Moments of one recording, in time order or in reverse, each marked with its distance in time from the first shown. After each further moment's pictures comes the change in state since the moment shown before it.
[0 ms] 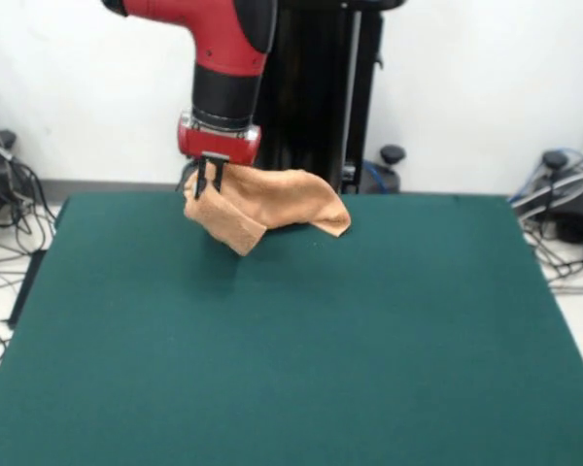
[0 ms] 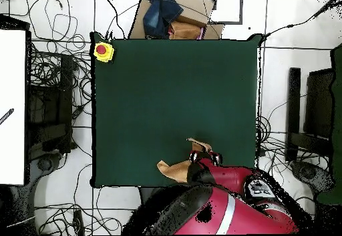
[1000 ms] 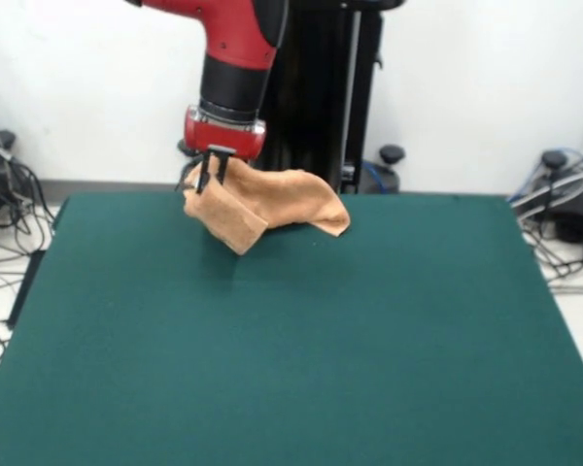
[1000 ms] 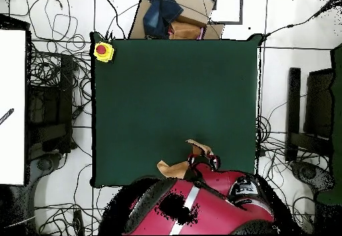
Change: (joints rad) arm 0.106 0.045 -0.108 0.006 0.000 -0.118 0.000
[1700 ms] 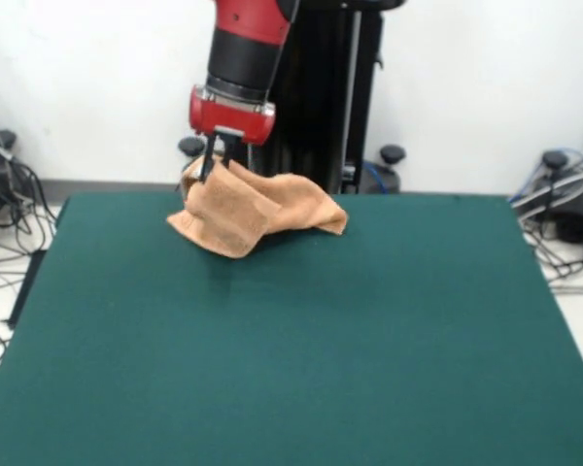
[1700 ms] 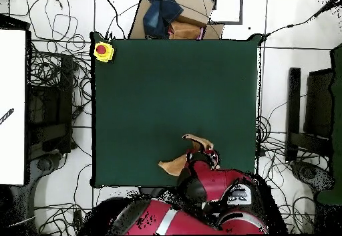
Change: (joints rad) arm 0.066 -0.113 -0.025 0.025 0.000 0.002 0.000
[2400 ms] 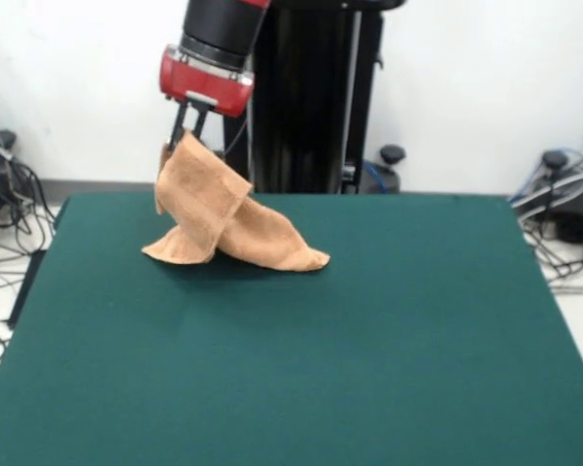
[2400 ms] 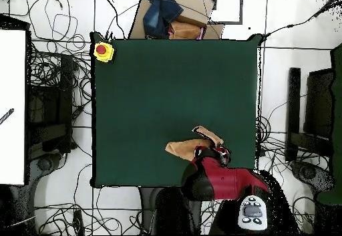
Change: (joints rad) arm -0.034 -0.154 0.021 0.001 -0.001 0.178 0.000
